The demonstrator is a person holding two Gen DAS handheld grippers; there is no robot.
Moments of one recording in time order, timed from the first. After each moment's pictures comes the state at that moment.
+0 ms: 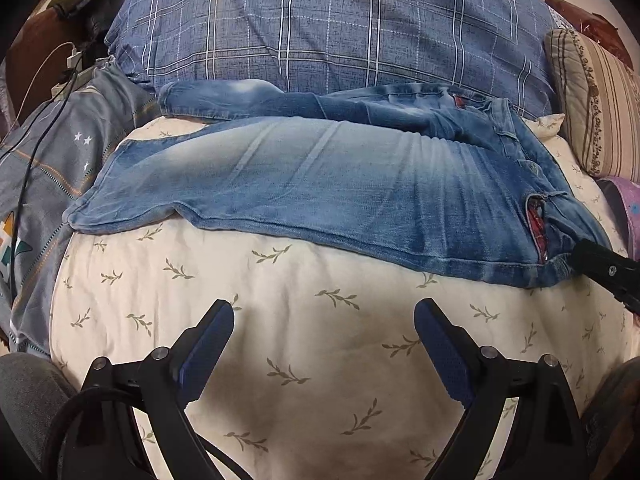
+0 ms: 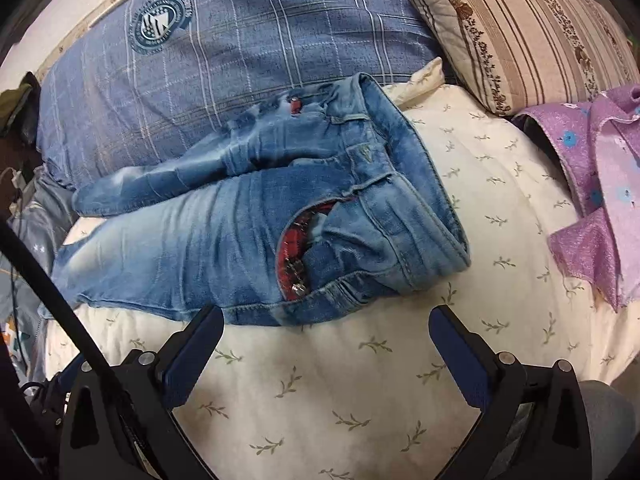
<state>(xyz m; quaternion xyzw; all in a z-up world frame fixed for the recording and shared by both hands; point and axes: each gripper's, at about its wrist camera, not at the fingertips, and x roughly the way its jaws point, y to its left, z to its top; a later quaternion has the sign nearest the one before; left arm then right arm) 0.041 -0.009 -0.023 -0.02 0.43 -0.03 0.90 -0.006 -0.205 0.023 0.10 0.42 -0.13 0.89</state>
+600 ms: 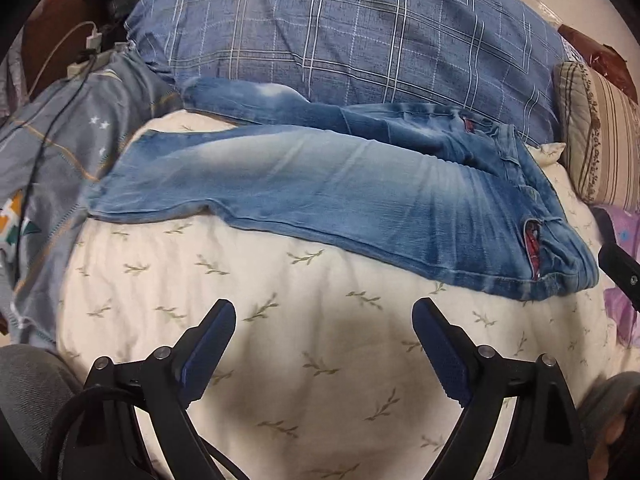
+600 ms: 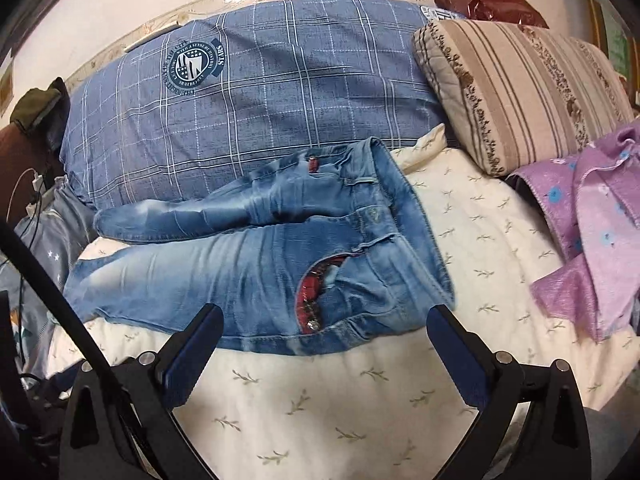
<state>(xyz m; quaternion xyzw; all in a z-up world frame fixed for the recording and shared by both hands) 0.025 0.025 -0.009 -0.06 0.42 -0.03 0.90 -0.030 -0.189 0.056 0.06 0.33 -0.13 0.93</state>
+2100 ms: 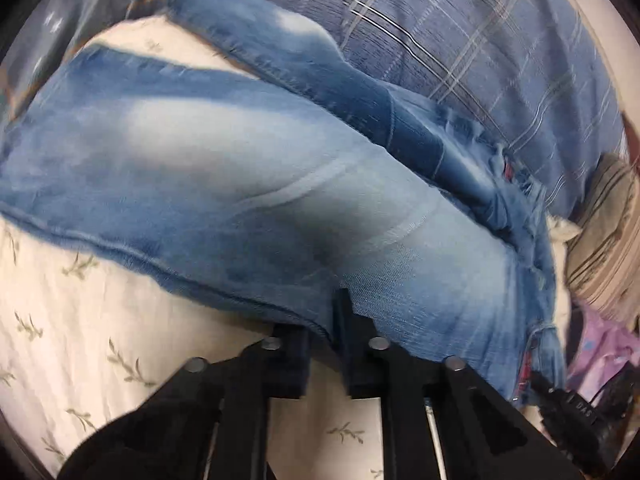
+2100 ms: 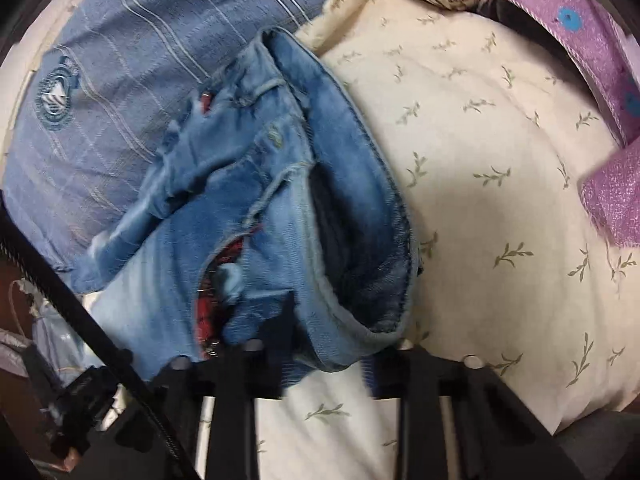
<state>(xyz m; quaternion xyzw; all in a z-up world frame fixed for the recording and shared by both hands) 0.169 0.072 -0.057 -0.24 0.51 -0.05 0.82 0.029 -0.306 -0.014 0.28 0.47 -0.14 0.82</state>
